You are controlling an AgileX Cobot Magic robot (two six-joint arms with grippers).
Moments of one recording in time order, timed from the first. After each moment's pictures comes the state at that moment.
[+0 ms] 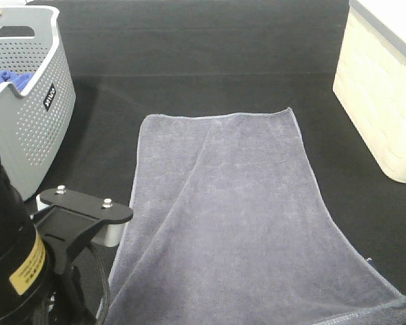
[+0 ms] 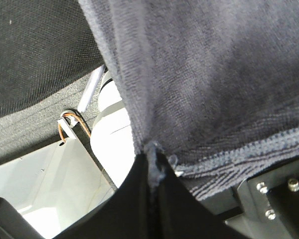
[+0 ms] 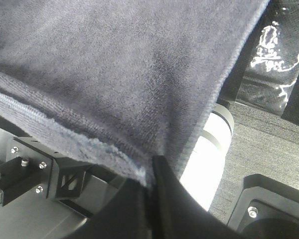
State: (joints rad) left arm -1.04 1.47 -0.83 -0.16 1.02 -0.62; right arm 0.25 0.88 -0.59 0.43 1.22 -0.12
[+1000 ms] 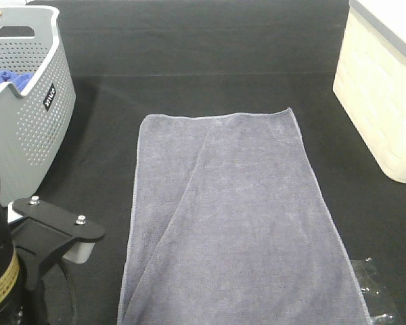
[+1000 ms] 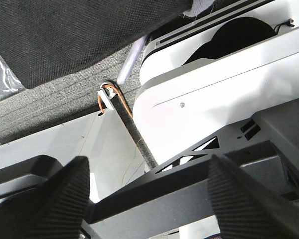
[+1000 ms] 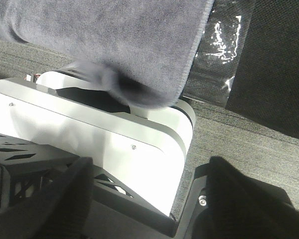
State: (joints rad) left arm -1.04 1.47 -0.81 -0.09 1.14 -0.64; right arm 0.24 0.88 -0.59 0.30 1.22 -0.09
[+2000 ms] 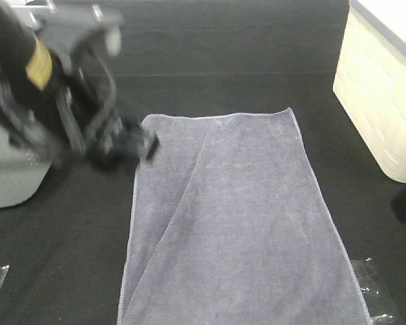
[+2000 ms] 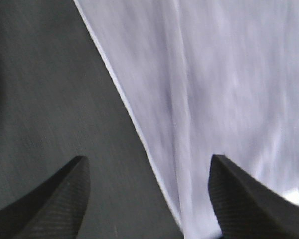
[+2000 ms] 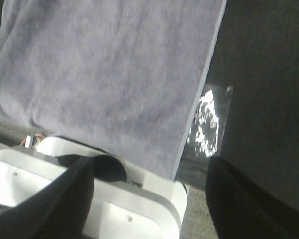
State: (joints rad) left arm -0.79 1.47 -1.08 0.19 0.84 -0.56; right arm 0.24 1.00 -0.76 0.30 1.06 -0.09
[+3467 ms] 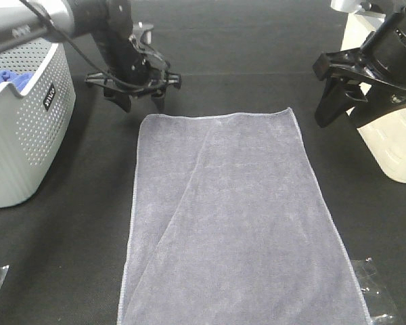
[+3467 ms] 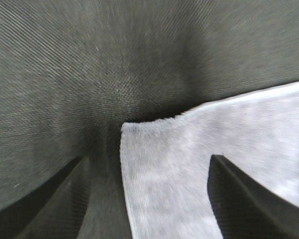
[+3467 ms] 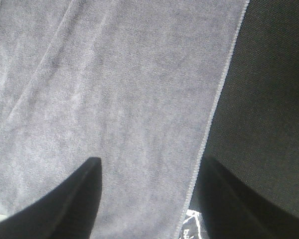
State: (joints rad) left arm -0.37 2.56 -2.30 0.01 1.00 -0.30; right arm 0.24 1.58 -1.19 0.30 0.95 -0.14
